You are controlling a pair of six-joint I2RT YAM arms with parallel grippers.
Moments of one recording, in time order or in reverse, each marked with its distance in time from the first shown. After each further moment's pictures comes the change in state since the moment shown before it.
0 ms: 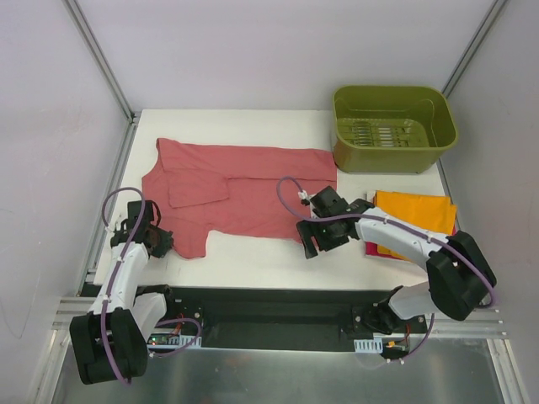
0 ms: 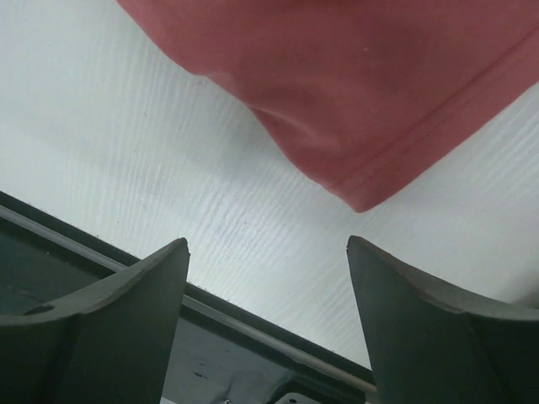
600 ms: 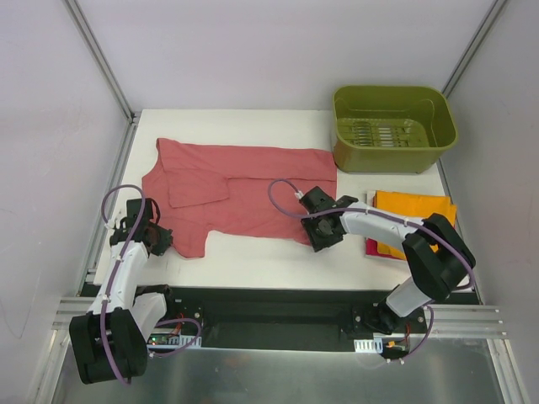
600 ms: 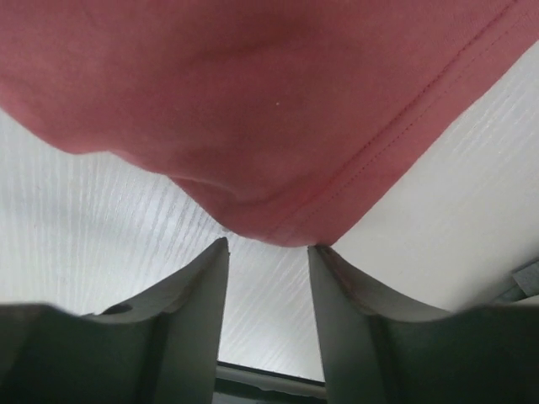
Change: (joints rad) left arm 0.000 -0.009 0.025 0.008 0.003 0.032; right arm 0.041 0.175 0.048 0.012 0.199 0.017
